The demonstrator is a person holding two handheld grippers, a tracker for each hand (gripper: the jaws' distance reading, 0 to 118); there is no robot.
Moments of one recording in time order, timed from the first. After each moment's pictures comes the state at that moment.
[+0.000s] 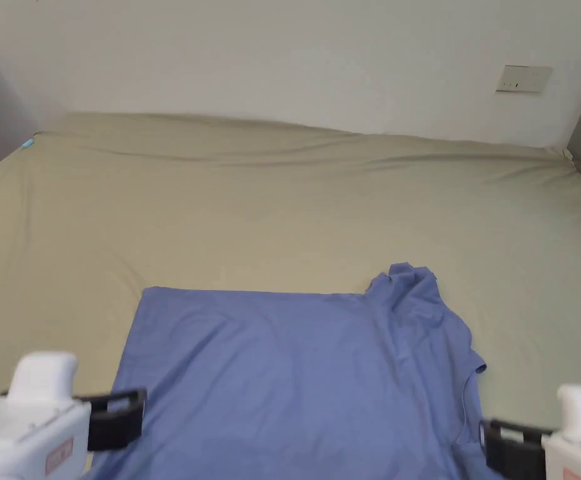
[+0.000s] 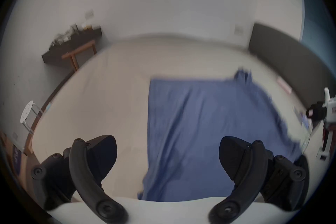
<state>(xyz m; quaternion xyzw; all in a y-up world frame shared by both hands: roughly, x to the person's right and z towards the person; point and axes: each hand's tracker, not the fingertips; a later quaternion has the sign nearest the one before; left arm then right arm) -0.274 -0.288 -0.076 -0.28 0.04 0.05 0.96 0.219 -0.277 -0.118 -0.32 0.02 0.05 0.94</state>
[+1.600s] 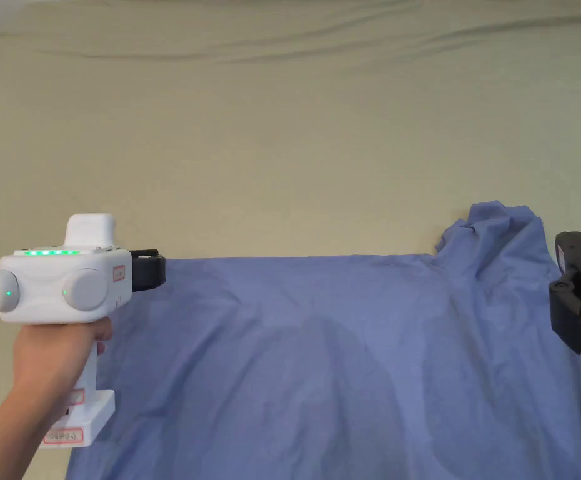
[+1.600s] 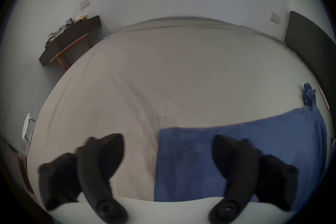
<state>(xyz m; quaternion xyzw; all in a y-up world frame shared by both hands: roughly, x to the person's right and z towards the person) -0.341 -0.435 -0.426 -0.40 0.11 0.00 0.91 0.117 -0.284 -0.294 -0.20 0.06 0.16 0.96</state>
